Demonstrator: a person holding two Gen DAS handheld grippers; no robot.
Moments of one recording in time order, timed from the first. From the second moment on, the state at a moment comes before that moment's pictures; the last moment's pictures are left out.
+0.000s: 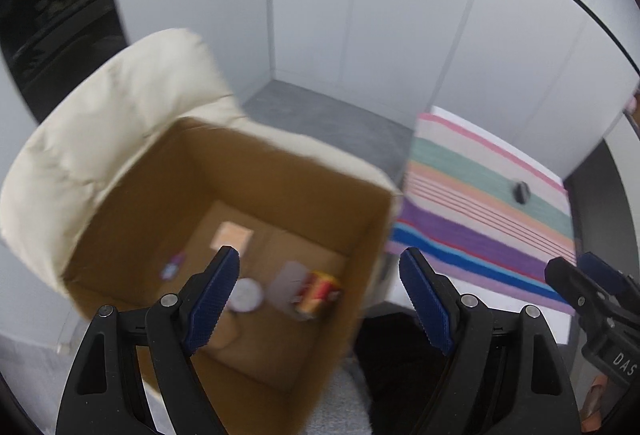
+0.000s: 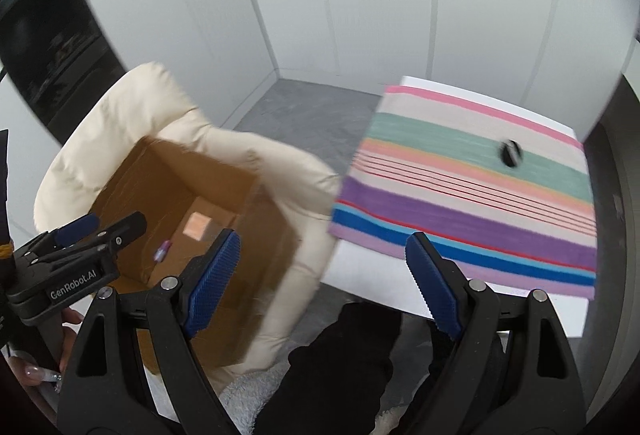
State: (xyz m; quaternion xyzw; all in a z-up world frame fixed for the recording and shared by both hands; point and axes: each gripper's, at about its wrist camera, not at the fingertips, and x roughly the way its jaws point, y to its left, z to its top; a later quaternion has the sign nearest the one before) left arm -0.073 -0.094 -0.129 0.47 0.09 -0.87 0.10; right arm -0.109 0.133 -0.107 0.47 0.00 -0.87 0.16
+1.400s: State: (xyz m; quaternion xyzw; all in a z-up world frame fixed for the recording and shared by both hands) left arm -0.312 0.205 -0.238 0.47 -0.08 -0.87 -0.09; right arm -0.218 0.435 -0.219 0.50 -0.08 -0.86 -0.06
